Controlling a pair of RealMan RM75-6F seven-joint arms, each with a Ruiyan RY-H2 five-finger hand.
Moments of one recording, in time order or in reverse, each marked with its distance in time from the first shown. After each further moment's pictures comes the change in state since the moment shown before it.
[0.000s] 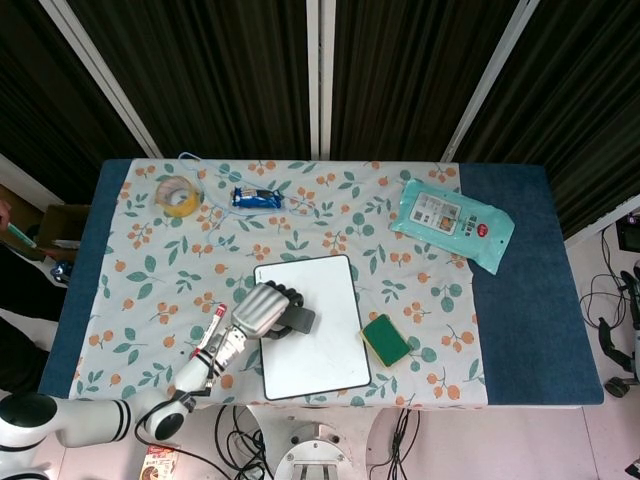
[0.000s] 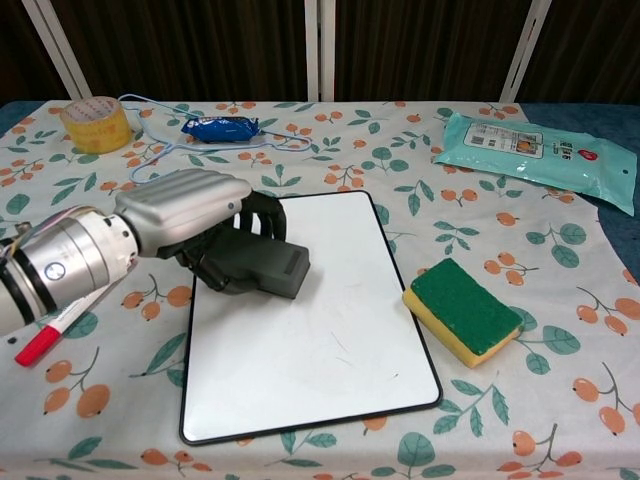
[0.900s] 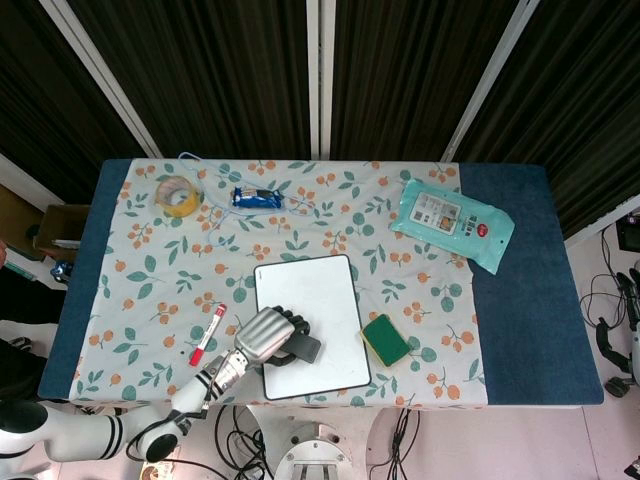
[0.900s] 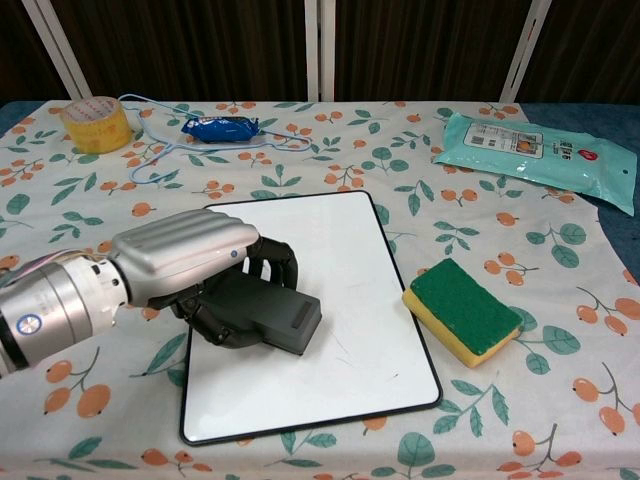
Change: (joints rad) left arm 0.040 0.018 0.052 -0.101 0.008 -0.022 0.044; right arm 0.001 -0.006 -0.009 0.011 -0.006 -0.004 0.004
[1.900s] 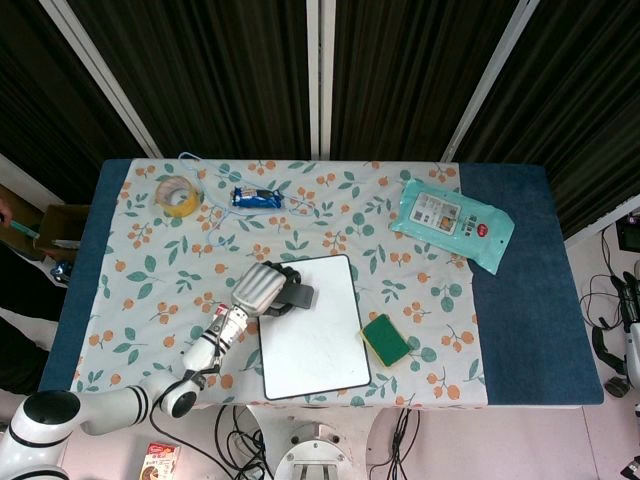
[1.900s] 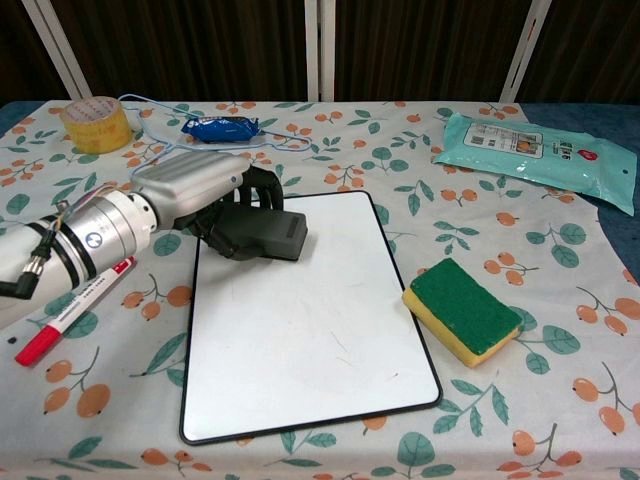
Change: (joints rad) left arm -0.082 -0.123 -0.156 0.355 -0.040 -0.020 -0.162; right arm 0.000 -0.005 -0.011 -0.010 -0.001 -0.009 -0.028
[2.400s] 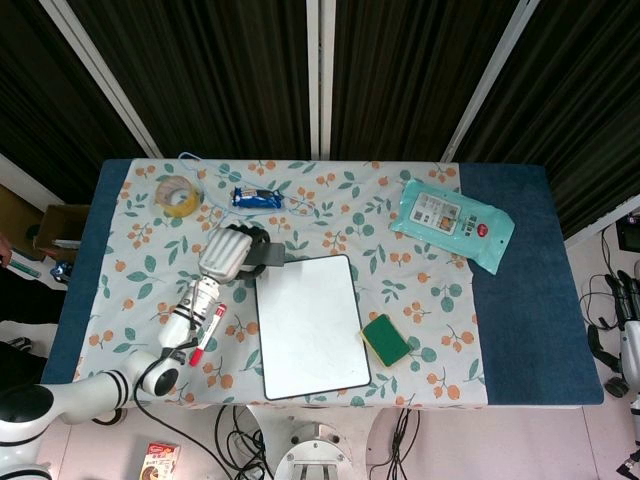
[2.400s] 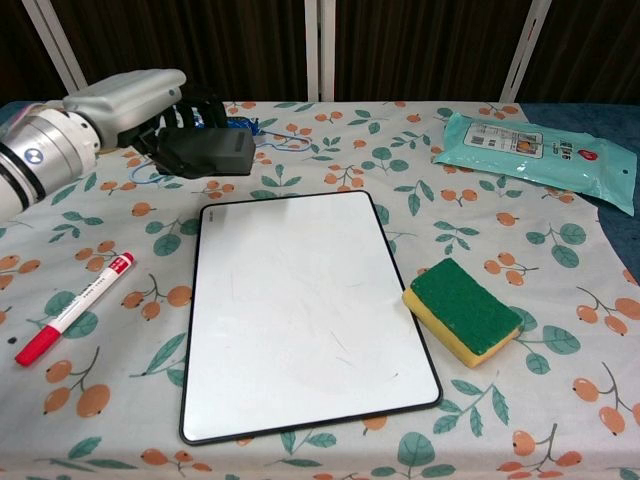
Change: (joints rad) left arm 0.010 0.132 -0.077 -0.015 -0.038 0.061 -0.054; right arm 0.010 -0.003 0.000 -0.009 0.000 -0.013 -0.019
